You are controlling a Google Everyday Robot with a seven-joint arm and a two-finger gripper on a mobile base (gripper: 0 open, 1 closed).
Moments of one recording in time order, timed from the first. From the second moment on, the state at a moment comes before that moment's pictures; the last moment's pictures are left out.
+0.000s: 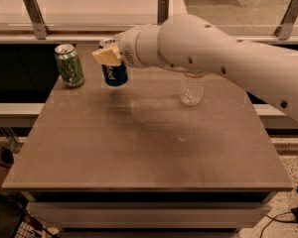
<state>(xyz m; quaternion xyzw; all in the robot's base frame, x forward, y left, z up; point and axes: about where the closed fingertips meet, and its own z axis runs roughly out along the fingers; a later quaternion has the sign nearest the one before) 0.652 0.088 0.958 -0.39 0.71 0.16 0.56</state>
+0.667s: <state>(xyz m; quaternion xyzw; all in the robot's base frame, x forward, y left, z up) 0.678 0.129 0.942 -0.41 0.72 0.16 0.54</state>
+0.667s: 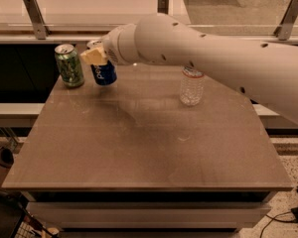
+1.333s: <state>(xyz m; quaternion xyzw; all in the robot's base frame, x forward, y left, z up) 0.689 0.151 0.925 -0.42 0.70 0.15 0.56</state>
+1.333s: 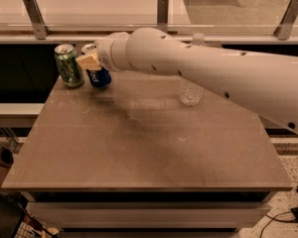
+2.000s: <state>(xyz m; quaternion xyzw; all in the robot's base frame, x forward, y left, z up) 0.689 0.156 0.919 -0.42 0.69 0.15 0.57</state>
